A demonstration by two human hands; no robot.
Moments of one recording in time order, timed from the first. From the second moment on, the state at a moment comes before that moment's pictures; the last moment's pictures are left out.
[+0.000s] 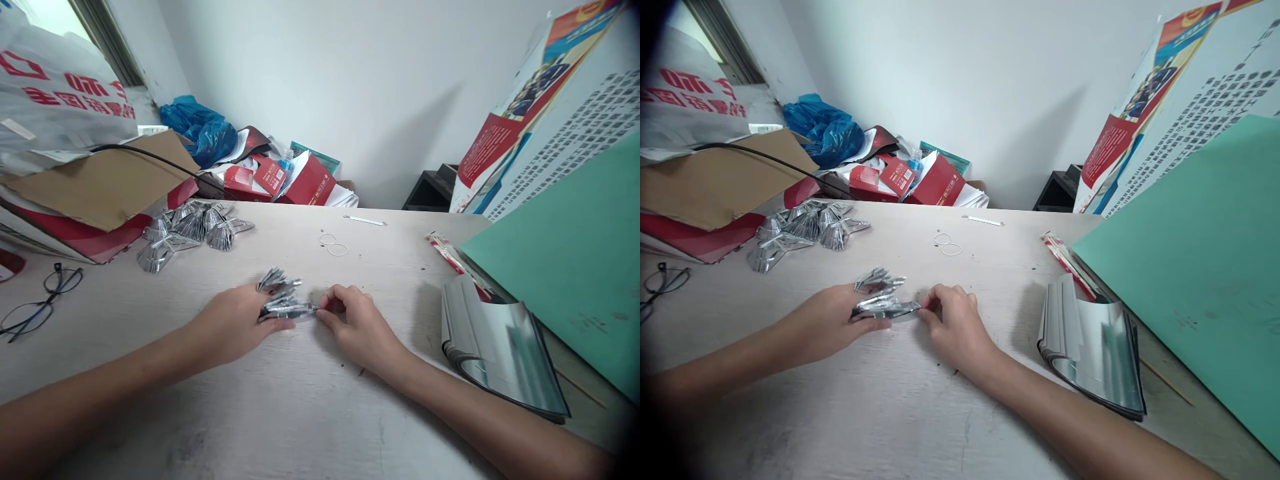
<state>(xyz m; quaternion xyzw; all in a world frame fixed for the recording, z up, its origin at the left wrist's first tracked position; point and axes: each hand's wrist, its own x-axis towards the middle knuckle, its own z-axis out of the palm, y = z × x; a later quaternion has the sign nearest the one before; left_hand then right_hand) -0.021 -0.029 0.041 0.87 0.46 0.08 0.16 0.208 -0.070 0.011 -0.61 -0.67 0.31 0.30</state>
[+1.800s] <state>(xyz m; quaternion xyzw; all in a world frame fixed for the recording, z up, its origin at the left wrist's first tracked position) -0.020 -0.066 0.048 0.95 0.24 0.01 0.19 0.197 -0.089 0.009 -0.23 -0.94 0.04 0.25</state>
